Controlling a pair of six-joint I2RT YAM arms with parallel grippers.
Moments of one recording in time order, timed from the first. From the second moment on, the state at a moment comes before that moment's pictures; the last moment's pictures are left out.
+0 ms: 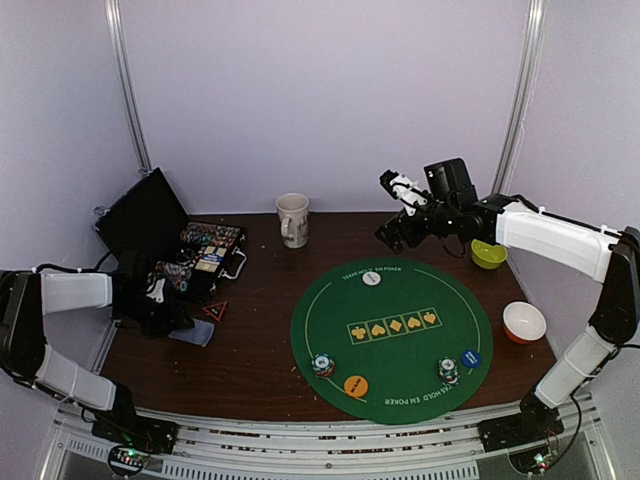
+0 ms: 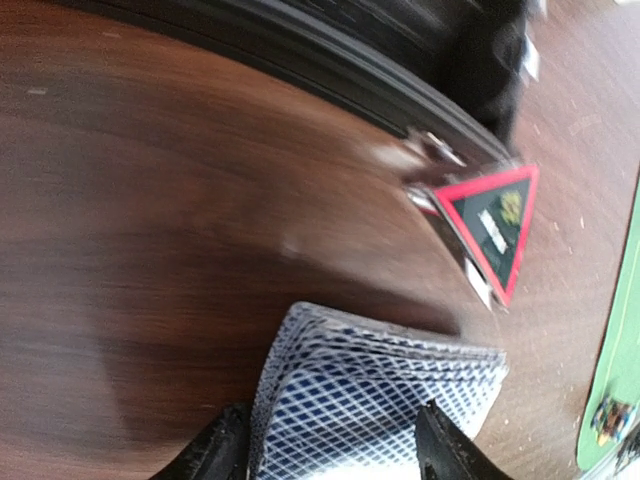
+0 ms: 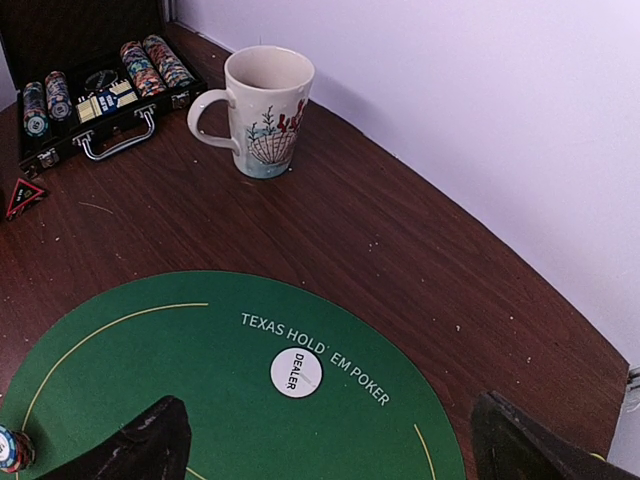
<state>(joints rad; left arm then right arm) -0.03 1.35 0.61 -0.43 0.32 -0.31 0.55 1.57 1.30 -0.31 -0.01 -0.24</state>
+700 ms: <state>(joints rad) -0.30 1.38 0.58 -0.31 0.37 -0.42 0.55 1.57 1.34 -0.35 -0.01 -0.24</state>
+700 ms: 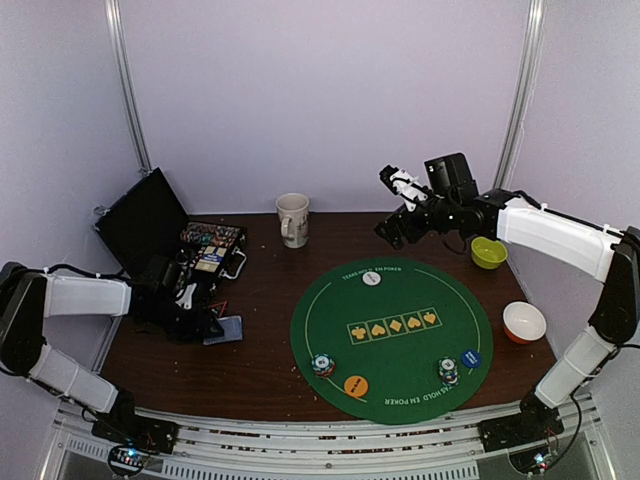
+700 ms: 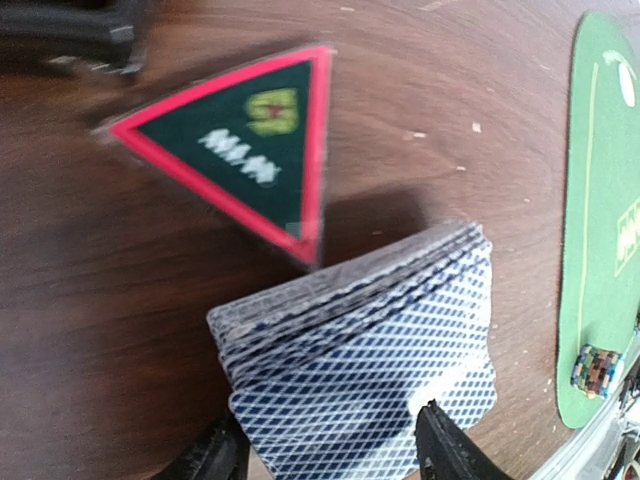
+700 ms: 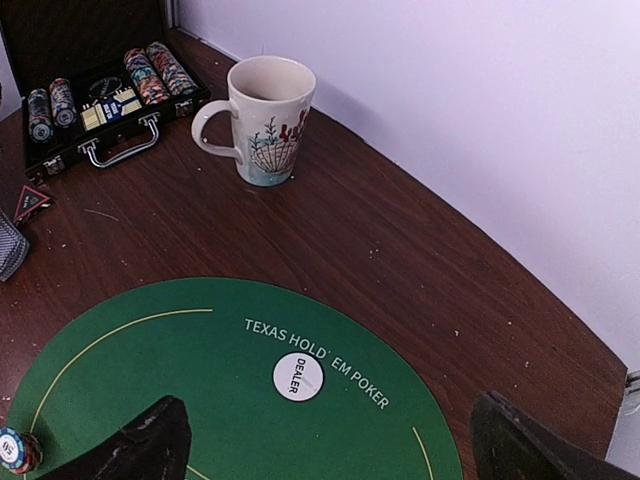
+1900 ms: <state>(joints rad) -0.53 1.51 1.12 -0.76 0.18 0.42 0.55 1.57 1.35 -0.39 -0.03 -0.24</state>
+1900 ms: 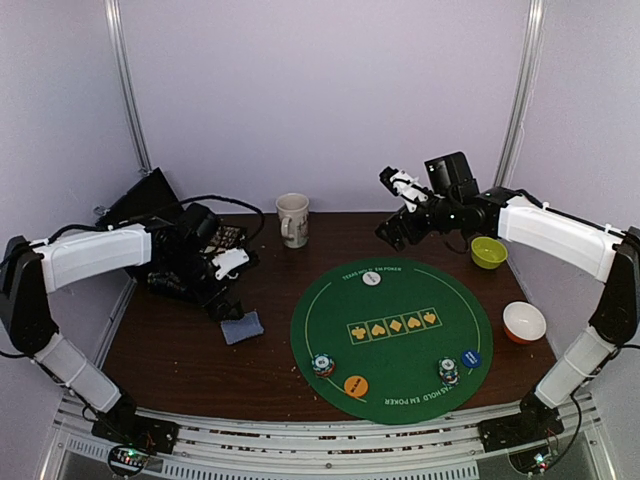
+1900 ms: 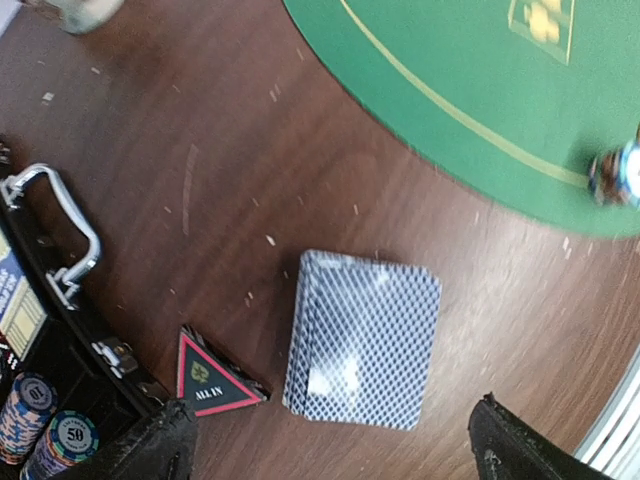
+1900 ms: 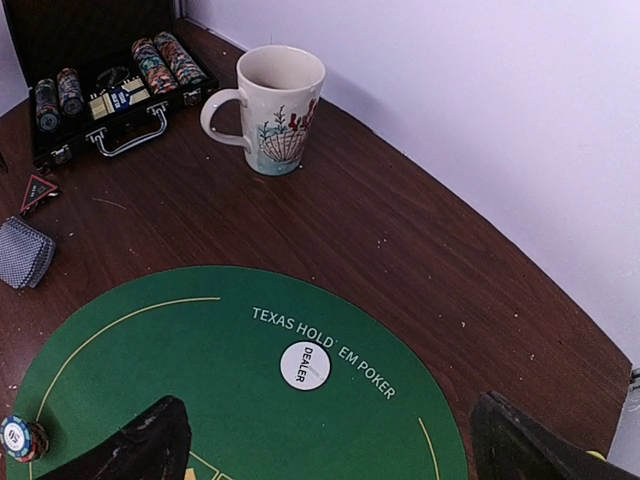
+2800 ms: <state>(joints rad) -0.58 1.69 1.05 -0.73 0.08 0.58 0.55 1.56 1.36 -0.43 -0.03 -0.23</state>
